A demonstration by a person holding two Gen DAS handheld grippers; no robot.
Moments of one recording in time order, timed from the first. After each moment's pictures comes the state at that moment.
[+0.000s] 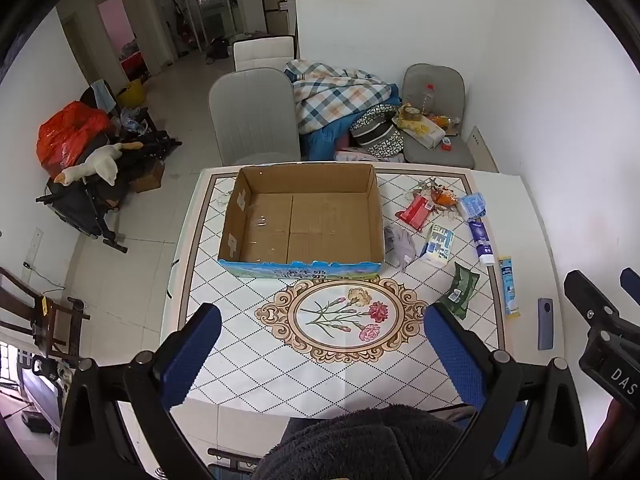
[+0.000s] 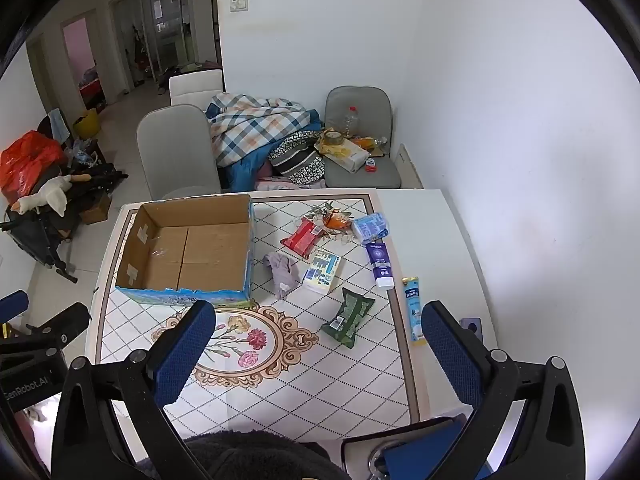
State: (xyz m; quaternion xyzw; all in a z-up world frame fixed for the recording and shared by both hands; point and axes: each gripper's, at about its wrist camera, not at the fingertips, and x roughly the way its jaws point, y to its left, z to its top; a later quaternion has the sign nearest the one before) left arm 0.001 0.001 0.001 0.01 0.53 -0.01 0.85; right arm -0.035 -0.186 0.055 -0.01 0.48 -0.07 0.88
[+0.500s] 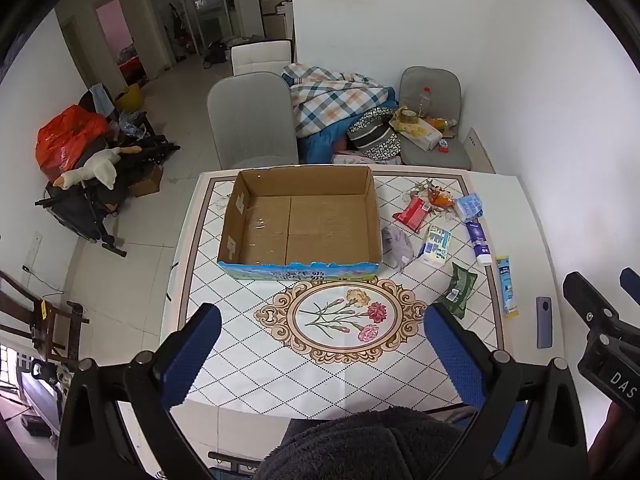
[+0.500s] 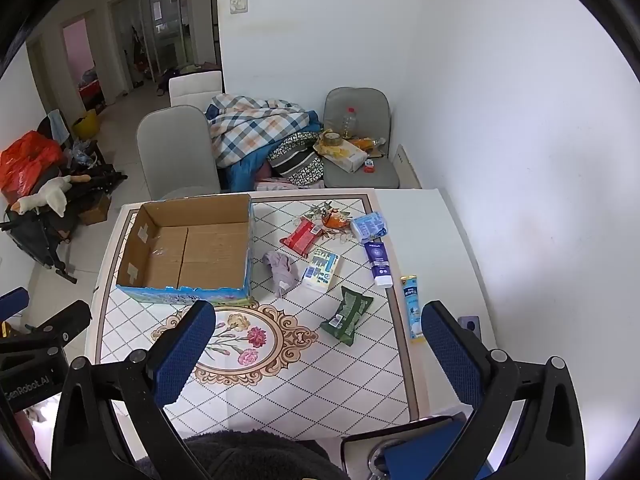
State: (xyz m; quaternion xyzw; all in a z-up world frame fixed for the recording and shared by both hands) left arm -0.001 -0.006 0.004 0.01 0.52 -0.01 0.85; right arm -0.043 -0.188 0.057 -0.01 0.47 -0.07 0.88
